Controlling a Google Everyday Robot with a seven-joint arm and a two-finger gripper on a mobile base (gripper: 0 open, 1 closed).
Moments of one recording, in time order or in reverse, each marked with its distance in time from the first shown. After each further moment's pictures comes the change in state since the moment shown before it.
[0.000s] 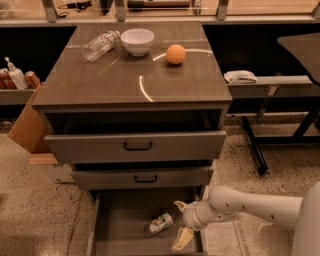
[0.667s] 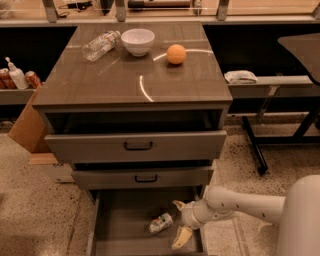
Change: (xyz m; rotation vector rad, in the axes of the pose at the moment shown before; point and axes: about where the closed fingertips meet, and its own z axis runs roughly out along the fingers) arm 0.022 -0.018 0.027 -0.003 0.012 -0.046
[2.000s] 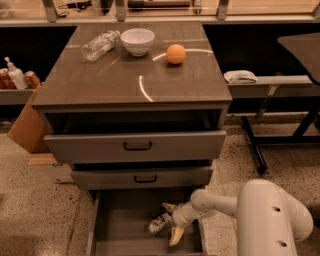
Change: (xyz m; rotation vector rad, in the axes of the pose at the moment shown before) arm 0.064 -0.058 0.113 -0.039 0.036 -0.300
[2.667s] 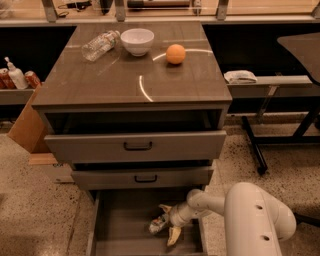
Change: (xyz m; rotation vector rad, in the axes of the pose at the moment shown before) arm 0.014 -0.006 0.037 -0.043 -0.012 -0.022
